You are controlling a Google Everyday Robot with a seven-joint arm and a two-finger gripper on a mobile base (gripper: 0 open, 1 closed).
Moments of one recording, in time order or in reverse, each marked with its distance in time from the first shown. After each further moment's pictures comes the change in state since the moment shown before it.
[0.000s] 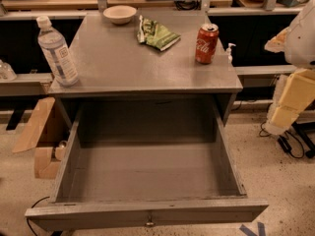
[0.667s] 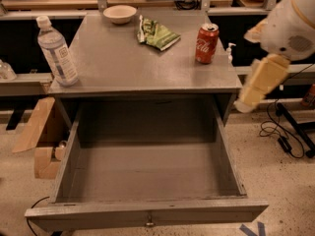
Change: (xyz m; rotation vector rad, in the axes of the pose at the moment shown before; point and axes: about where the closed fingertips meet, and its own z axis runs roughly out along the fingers) arm -0.033 -0.037 0.022 0.016 -0.135 0.027
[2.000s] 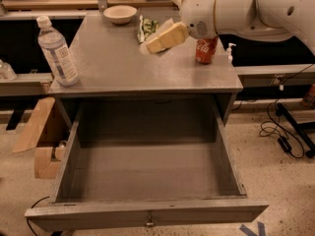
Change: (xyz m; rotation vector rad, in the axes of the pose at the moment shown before) arm -0.214 -0.093 0.051 0.117 -0.927 -0.030
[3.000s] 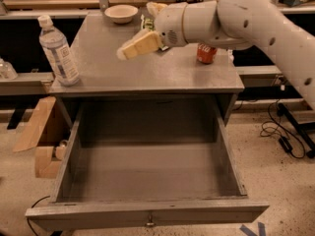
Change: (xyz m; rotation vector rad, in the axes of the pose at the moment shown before) arm 0.021 0.006 0.067 -0.021 0.000 0.095
